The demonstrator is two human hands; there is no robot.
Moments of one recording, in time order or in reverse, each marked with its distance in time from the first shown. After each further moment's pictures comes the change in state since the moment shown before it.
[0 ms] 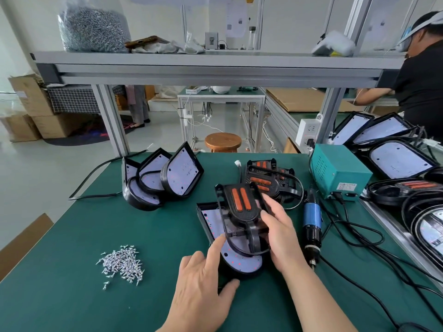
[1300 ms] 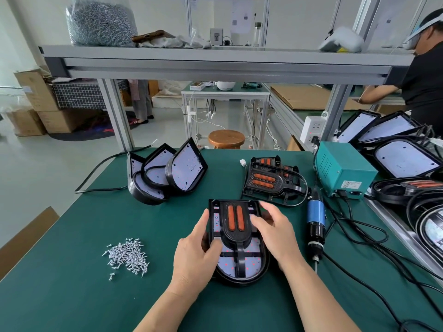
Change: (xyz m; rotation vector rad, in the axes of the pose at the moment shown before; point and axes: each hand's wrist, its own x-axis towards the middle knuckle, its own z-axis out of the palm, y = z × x) left_hand 0.032 -0.025 0.009 -0.485 0.125 -0.456; right_hand -0.002 0.007 -0.003 -0.556 -0.038 0.033
